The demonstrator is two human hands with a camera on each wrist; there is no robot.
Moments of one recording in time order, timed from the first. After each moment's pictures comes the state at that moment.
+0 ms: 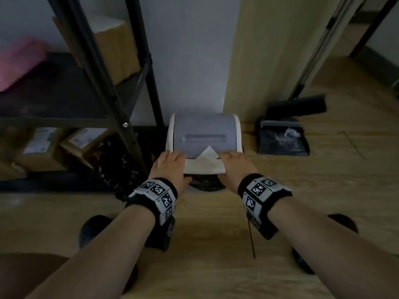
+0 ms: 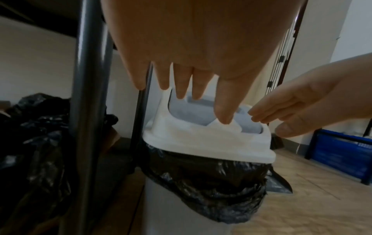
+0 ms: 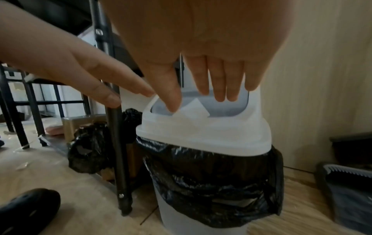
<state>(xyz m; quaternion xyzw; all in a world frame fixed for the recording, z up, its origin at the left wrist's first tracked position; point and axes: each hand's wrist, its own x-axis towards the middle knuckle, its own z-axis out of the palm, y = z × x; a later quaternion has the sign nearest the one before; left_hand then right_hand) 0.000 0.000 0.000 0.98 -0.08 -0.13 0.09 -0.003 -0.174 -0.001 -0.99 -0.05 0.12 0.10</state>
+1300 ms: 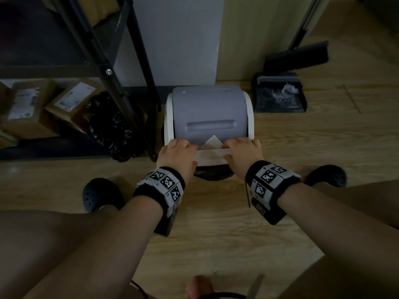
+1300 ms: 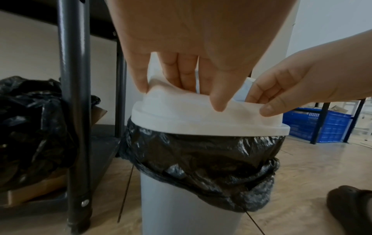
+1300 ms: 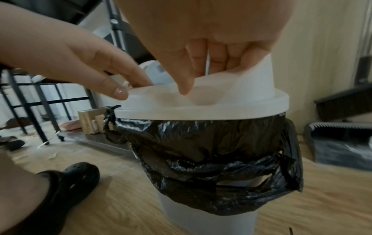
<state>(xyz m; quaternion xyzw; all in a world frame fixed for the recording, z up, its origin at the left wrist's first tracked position) -0.068 -0.014 -0.030 0.98 -0.16 -0.11 0.07 -0.080 -0.184 -0.028 -0.99 -0.01 0.13 0.09</state>
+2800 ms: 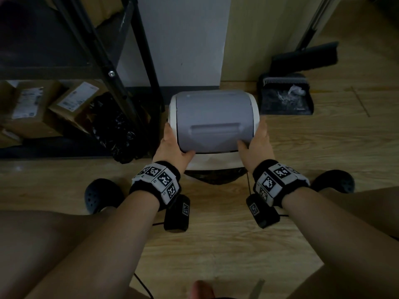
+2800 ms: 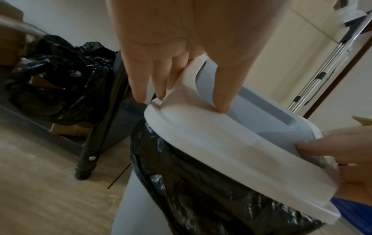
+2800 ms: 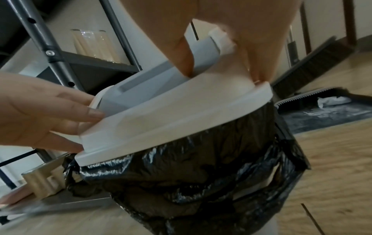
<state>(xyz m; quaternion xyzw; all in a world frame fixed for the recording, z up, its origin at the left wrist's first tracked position) -0.041 -0.004 -0.035 0.92 0.08 -0.13 0.36 -0.063 -0.193 -0.032 -0.88 0.23 0.03 0.42</state>
